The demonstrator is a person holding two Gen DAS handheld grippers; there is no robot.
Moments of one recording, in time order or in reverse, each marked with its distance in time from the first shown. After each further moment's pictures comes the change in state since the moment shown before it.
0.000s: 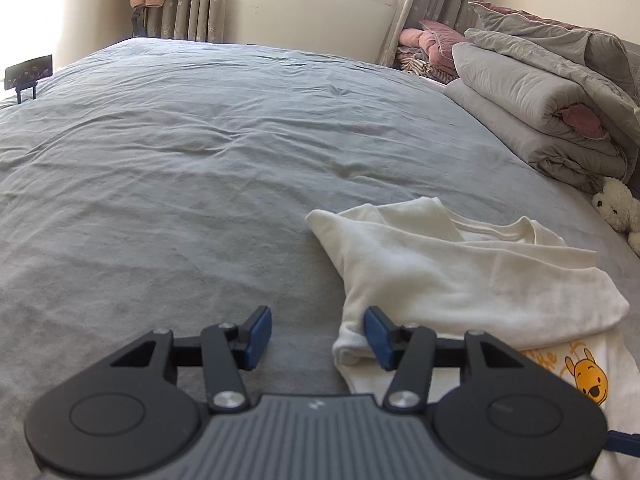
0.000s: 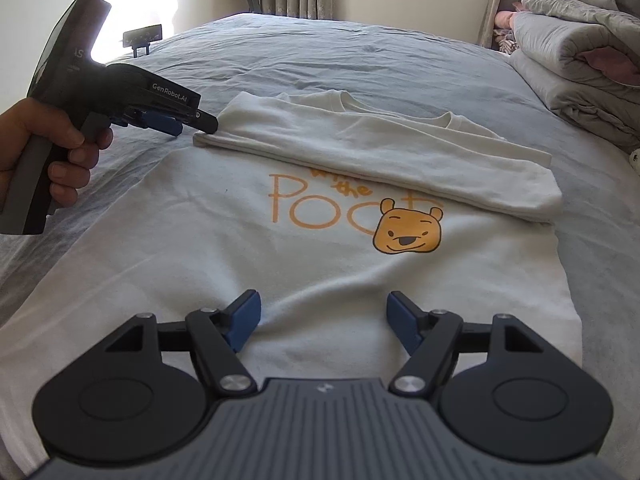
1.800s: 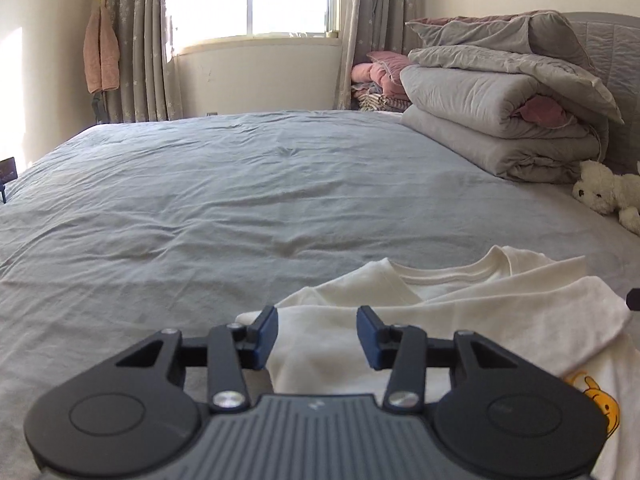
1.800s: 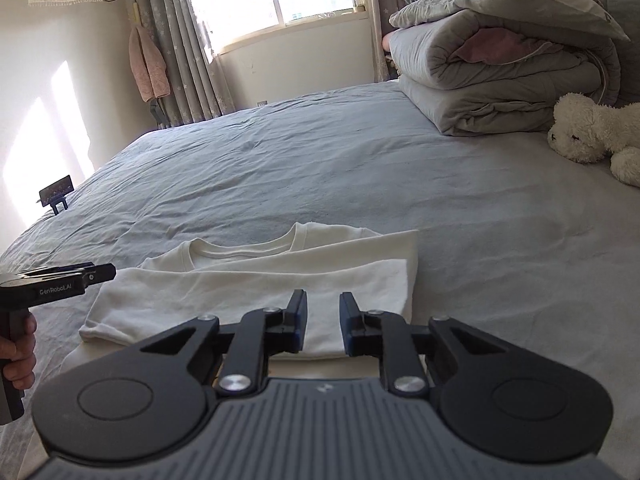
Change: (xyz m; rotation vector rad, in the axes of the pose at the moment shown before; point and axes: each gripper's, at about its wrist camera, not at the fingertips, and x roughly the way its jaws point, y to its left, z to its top) left arm 0.044 -0.049 0.025 0.200 -0.082 0.019; right arm 0.016 -0.134 0.064 0.290 -0.219 -0.091
